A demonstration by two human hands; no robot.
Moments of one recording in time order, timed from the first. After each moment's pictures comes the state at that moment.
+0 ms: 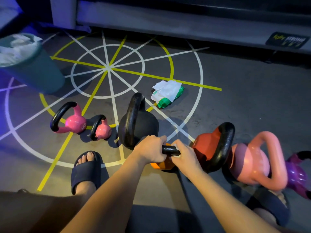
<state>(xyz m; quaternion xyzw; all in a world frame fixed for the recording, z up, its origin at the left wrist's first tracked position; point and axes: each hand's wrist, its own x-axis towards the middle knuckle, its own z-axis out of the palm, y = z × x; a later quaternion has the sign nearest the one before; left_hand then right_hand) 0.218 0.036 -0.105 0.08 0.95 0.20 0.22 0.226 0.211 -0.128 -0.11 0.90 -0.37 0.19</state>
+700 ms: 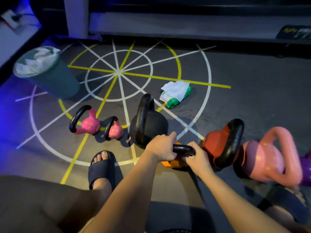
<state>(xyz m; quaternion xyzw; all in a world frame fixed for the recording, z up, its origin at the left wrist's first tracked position) 0.226 0.042 -0.097 0.07 0.96 0.18 0.21 0.241 0.226 -0.154 -0.04 0.85 -0.49 0.16</state>
